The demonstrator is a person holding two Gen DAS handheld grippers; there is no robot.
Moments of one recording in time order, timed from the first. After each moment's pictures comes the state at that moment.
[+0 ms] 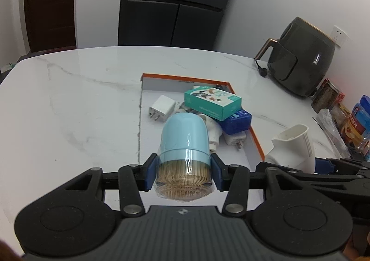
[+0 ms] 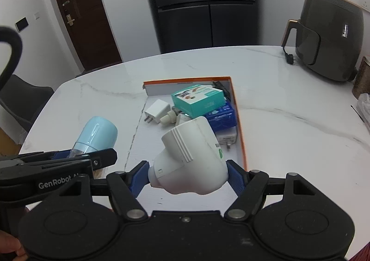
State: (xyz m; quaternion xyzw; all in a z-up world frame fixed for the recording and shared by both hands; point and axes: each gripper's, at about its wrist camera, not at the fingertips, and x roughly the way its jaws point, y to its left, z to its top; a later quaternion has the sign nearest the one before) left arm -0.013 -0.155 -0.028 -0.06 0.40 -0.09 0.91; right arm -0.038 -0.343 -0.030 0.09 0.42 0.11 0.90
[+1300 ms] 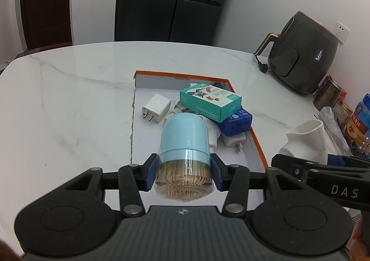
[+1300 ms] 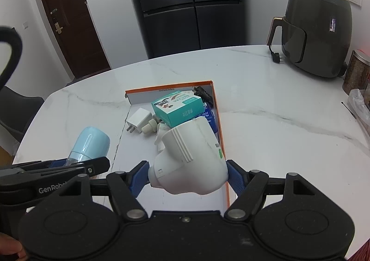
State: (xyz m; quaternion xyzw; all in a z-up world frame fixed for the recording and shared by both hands) left arm 0.006 -0.166 -0.036 -0.06 0.41 -0.09 0.90; right arm -0.025 -0.369 -0.030 0.10 0.42 0.09 0.90
